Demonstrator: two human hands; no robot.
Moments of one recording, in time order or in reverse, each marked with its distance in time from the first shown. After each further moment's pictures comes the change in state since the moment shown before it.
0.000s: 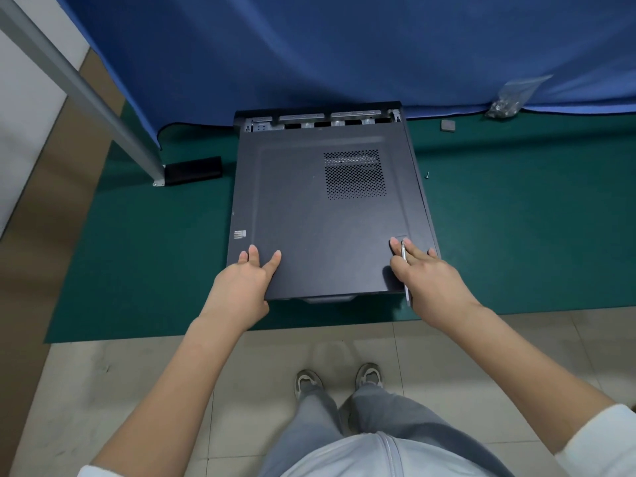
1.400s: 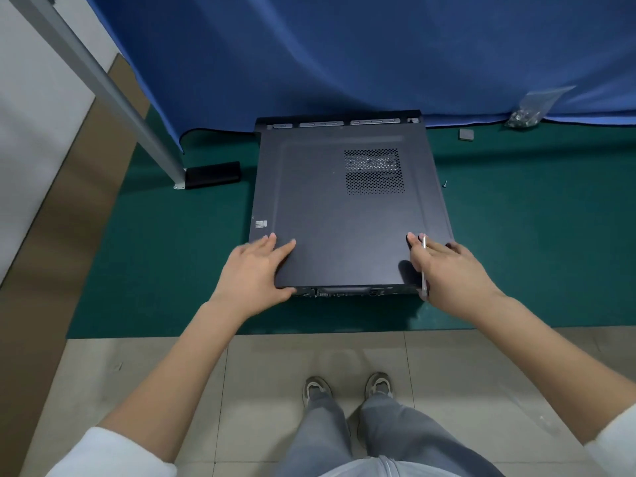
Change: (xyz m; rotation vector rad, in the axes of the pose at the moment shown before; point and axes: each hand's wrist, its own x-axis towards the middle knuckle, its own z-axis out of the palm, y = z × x) left_hand 0.015 -0.027 0.004 -0.261 0.214 0.067; right_hand 0.025 0.020 0.007 0.051 0.065 -0.007
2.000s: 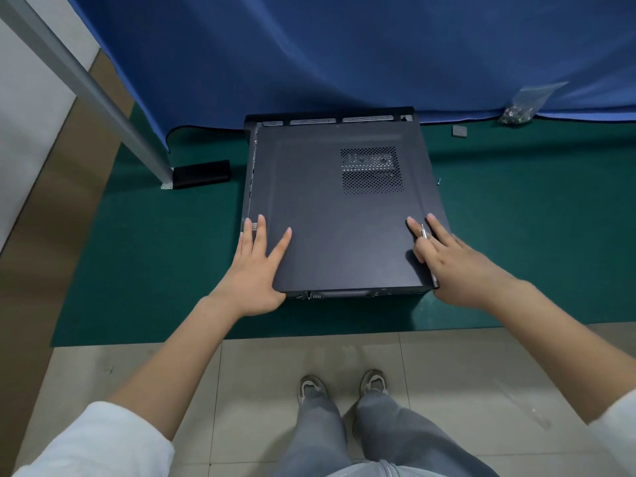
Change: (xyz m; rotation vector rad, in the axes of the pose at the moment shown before) left_hand 0.019 -0.004 0.018 -0.080 -0.149 0.019; right_hand 0.008 0.034 -0.003 0.068 -0.055 -0.095
